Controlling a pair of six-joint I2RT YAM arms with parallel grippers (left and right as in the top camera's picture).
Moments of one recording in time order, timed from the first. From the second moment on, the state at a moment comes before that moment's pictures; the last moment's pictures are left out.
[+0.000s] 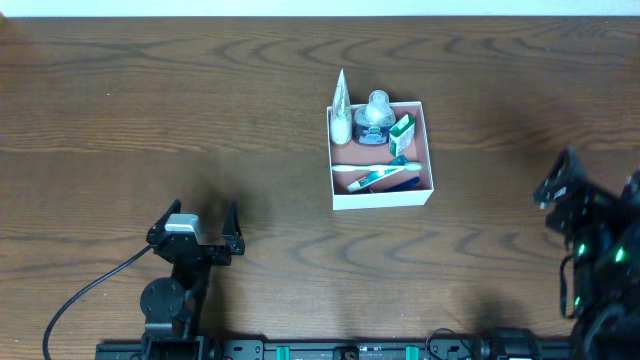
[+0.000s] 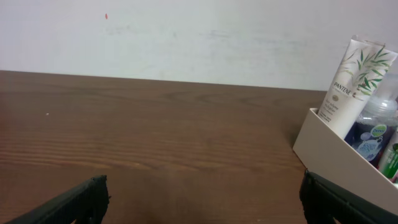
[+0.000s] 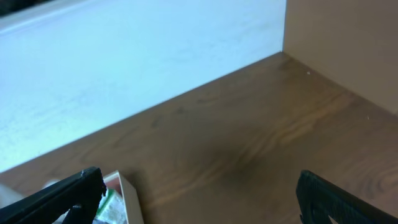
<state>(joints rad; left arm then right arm) -0.03 0.01 0.02 -0.10 0.07 -0.11 -0.01 0.60 1.02 -0.75 0.29 0.37</state>
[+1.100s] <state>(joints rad) -0.03 0.01 0.02 -0.11 0.07 -0.11 -0.02 0.01 0.05 0.09 -0.01 0.32</state>
